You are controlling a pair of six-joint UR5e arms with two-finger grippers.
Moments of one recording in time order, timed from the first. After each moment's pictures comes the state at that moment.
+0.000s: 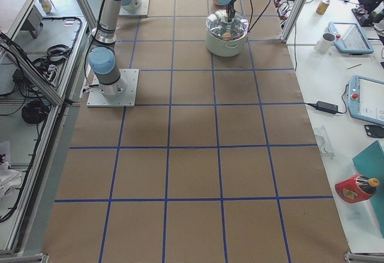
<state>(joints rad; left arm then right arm) -1.55 -1.62 -1.40 -1.60 1.57 0.01 1.85 -1.10 1.35 -1.94 -1.51 0.15</state>
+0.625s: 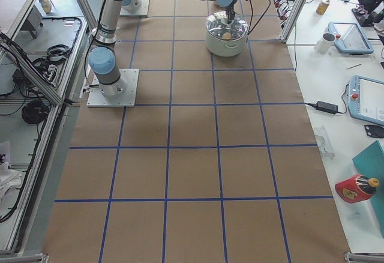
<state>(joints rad) -1.55 -1.62 -1.40 -1.60 1.58 0.01 1.85 -1.09 1.35 -1.94 -1.51 0.13</state>
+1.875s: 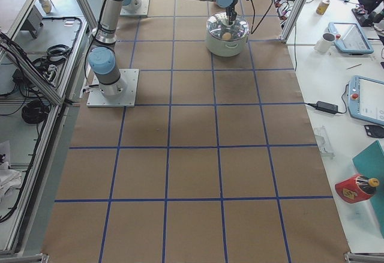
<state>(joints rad) -1.55 -1.61 -1.41 -1.60 1.58 0.01 1.85 -1.09 1.35 -1.95 -1.54 0.07</state>
